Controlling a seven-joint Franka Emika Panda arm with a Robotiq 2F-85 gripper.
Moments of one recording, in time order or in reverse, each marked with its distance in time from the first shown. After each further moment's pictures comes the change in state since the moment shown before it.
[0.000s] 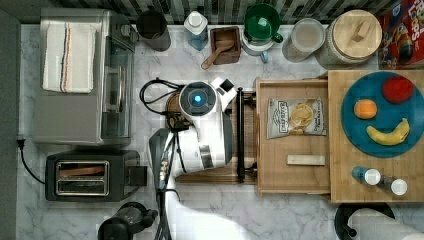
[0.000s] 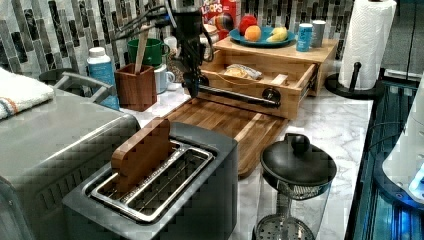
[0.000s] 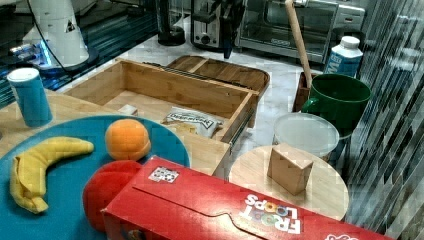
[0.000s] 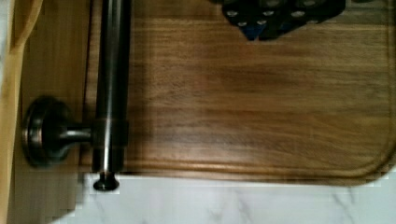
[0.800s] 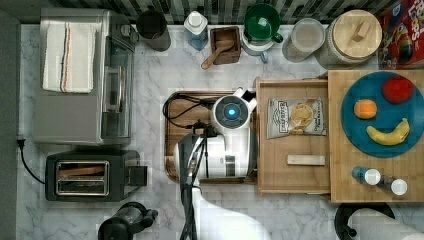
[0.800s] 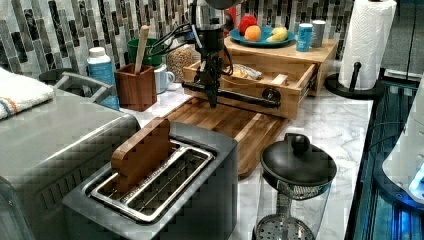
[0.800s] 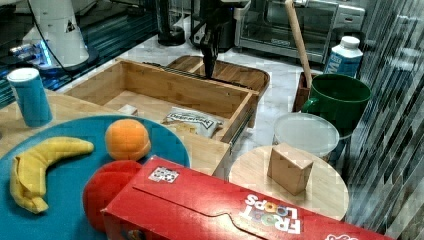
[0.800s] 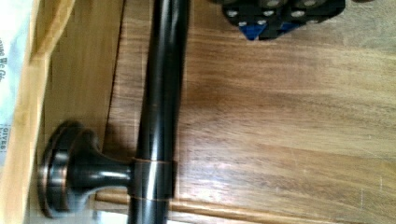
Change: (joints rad) arm -0.096 0.008 -0.016 -0.107 0.056 0.110 -0.240
